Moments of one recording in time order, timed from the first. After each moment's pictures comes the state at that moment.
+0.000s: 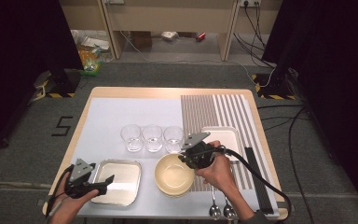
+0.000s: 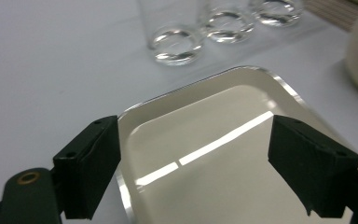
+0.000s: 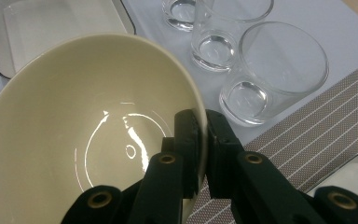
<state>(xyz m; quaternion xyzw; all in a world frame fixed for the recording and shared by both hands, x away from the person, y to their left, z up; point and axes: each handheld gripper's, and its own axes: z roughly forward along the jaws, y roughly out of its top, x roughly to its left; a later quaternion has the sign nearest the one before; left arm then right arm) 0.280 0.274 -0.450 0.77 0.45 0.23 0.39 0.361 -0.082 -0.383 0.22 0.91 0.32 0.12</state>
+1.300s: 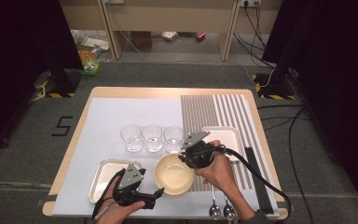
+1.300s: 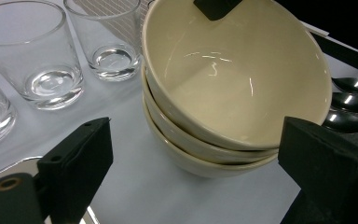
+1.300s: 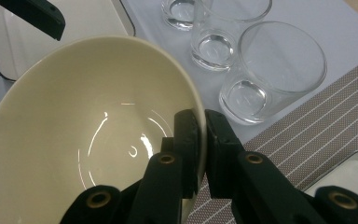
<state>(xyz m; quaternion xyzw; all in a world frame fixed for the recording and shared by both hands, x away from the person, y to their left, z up) 0.266 0.154 -0.427 0.80 0.37 0.14 0.45 0.361 -0.081 -0.380 0.22 0.91 0.32 0.12</state>
